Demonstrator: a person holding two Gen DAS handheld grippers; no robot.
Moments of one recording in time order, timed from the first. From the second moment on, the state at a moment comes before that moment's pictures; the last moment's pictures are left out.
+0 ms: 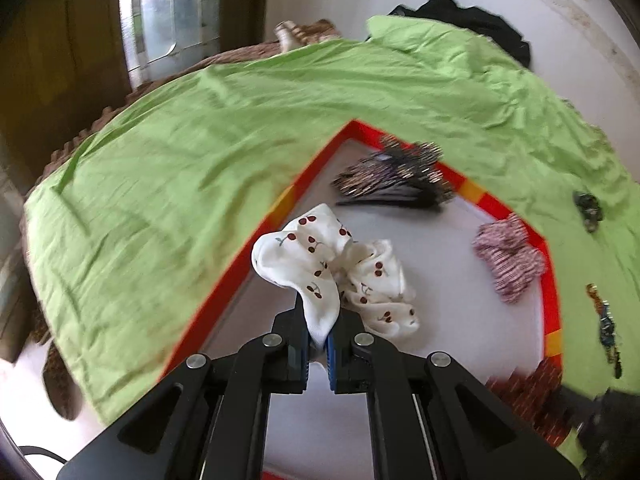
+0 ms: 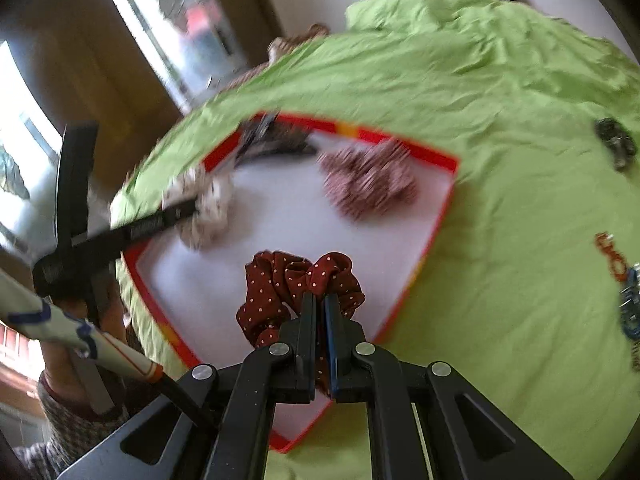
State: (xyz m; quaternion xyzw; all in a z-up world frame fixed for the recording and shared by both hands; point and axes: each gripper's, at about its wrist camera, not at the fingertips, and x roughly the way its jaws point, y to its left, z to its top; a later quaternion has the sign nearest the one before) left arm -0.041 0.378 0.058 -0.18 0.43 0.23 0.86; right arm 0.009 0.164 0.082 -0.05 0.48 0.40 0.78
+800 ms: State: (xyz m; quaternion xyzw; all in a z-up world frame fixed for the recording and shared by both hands) left arm -0.073 0.361 0.096 -0.23 0.30 0.22 0.90; right arm -0.039 0.129 0.106 -0.10 0.40 0.38 0.83
